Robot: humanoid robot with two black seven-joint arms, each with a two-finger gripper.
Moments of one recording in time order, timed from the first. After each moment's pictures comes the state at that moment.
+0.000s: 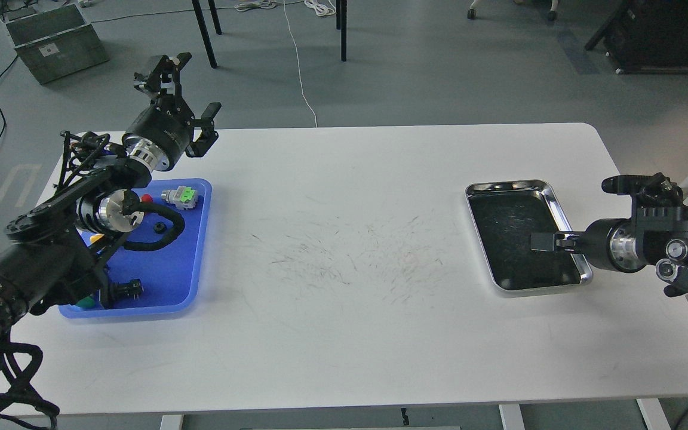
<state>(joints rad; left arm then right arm) -0.86 0.29 -0.57 -0.64 0.09 -0.24 -0.37 0.91 -0.76 0.03 1.12 -1.28 0.28 -0.07</state>
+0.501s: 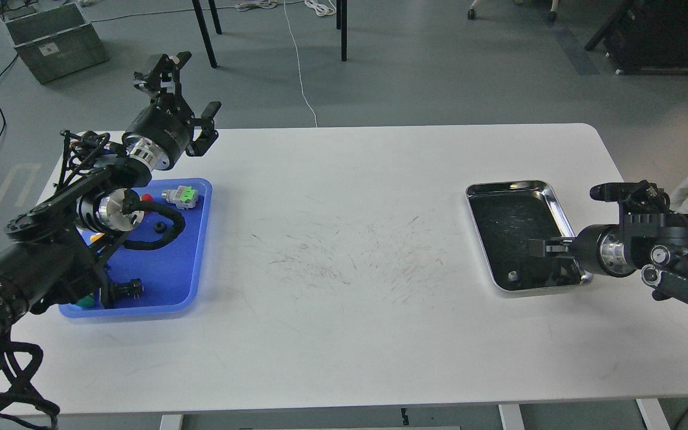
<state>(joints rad) -0.87 0.29 -0.57 -0.64 0.09 -0.24 -0.37 0.91 -0.72 0.00 1.06 -1.29 0.26 -0.08</state>
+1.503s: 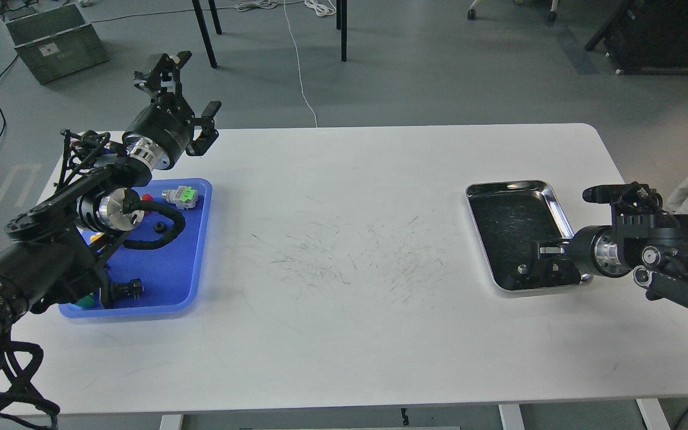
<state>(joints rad) -0.87 0.29 -0.57 -0.64 0.09 -0.24 -0.37 0.93 -0.68 -0.04 1.03 -1.29 0.27 -0.09</state>
